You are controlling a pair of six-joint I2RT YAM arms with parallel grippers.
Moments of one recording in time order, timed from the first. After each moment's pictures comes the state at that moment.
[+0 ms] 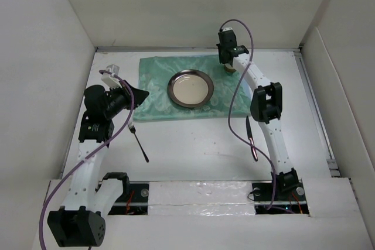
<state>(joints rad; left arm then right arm) -0.01 0.85 0.78 -0.16 0.55 -0.53 0.33 2.56 2.47 -0.61 0.34 0.08</state>
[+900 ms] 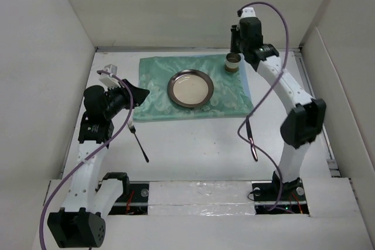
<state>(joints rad) -0.01 0.85 0.78 -0.16 0.51 -0.53 0.32 2.03 2.01 -0.43 0.23 0.14</state>
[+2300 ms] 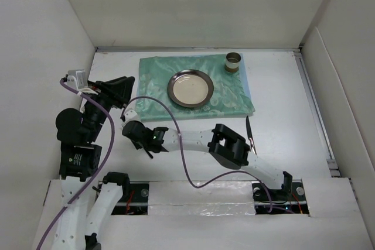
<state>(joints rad) -0.12 0.59 0.97 -0.17 0.25 -0.57 1.26 2.45 1.98 -0.23 0.37 0.40</state>
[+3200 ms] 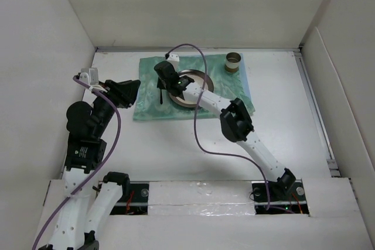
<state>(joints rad) -0.15 0.63 0.91 -0.18 0.23 -0.54 0.83 2.60 2.43 -0.37 0.42 0.68</state>
